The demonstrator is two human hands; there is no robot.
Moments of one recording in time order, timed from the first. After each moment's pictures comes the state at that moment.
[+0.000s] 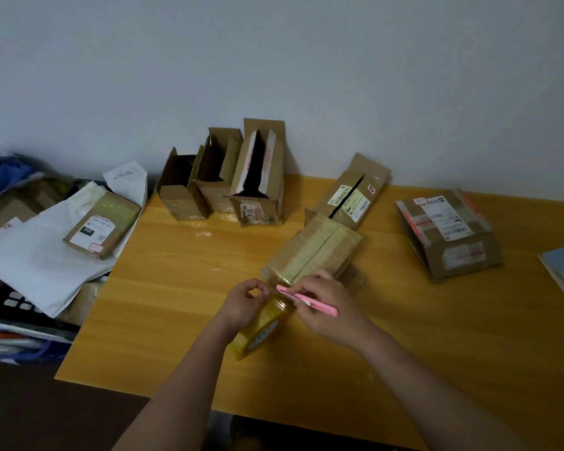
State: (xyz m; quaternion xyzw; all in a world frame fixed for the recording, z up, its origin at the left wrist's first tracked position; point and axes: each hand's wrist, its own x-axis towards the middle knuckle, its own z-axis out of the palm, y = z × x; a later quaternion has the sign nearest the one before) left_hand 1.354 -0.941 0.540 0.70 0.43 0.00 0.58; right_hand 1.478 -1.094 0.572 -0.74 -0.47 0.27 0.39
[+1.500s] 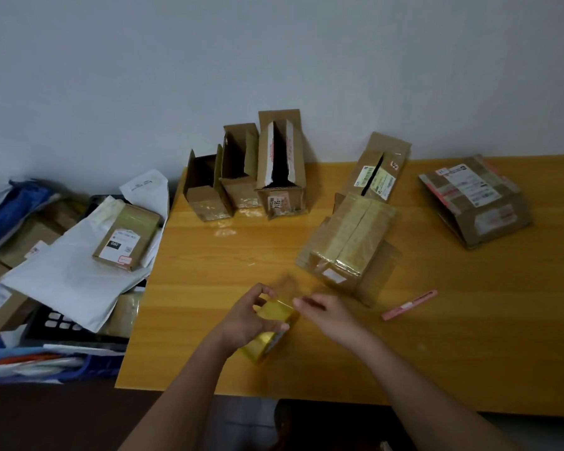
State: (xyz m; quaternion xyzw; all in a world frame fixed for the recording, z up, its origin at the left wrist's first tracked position) left_hand 1.271 -0.888 0.550 0.69 0.36 -0.13 0.61; right_hand 1.387 -1.044 0.525 -0.75 -0.17 0.47 0.44
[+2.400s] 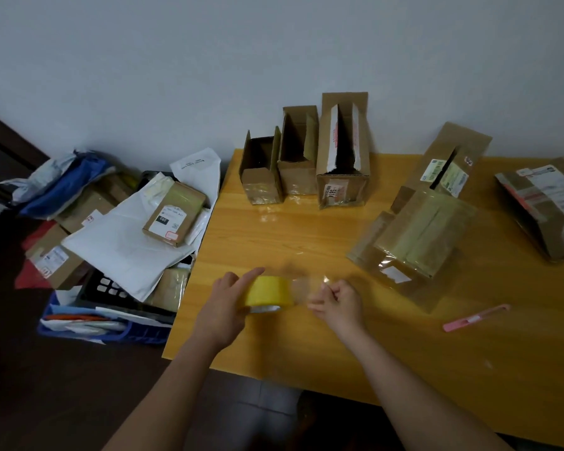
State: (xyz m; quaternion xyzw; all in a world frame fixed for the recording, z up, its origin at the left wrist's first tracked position) left_hand 1.178 -0.811 0.543 0.91 0.31 -0.02 0.28; right_hand 1.334 -0.963 0.485 -0.74 -0.03 0.38 0.55
